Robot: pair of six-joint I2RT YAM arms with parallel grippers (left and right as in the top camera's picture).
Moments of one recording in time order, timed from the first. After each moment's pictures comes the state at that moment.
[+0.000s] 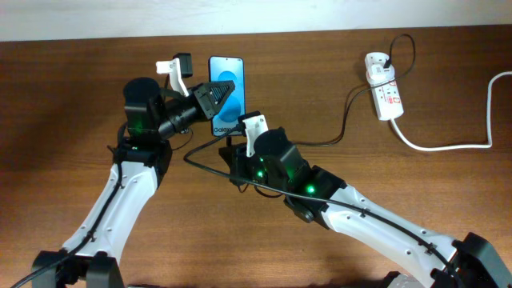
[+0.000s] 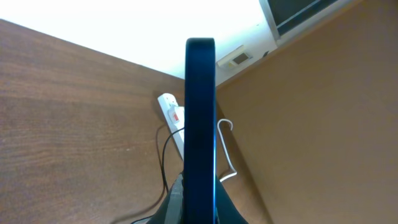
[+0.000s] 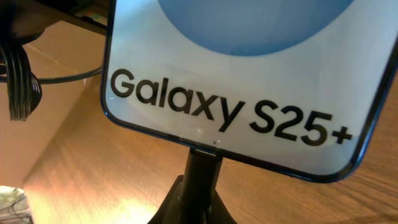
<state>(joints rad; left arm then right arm) -0.15 1.50 0.96 0.29 0.76 -0.76 0.78 1.50 0.96 0.06 -0.13 0.57</state>
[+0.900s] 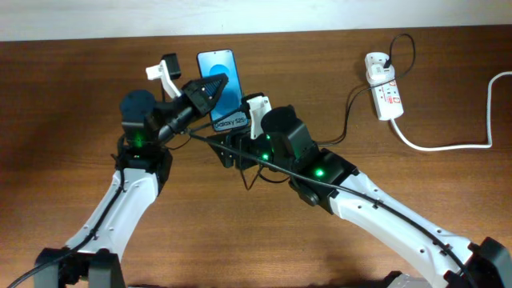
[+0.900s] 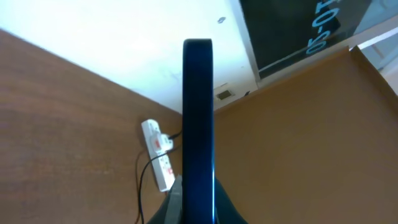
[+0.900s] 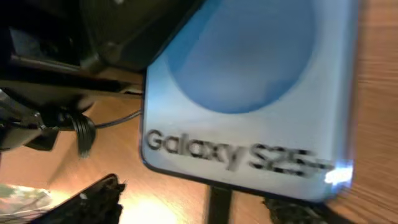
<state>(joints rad) -0.12 1.50 0.88 0.56 0.69 -1.01 0.71 1.49 1.11 -0.11 -0.22 0.57</state>
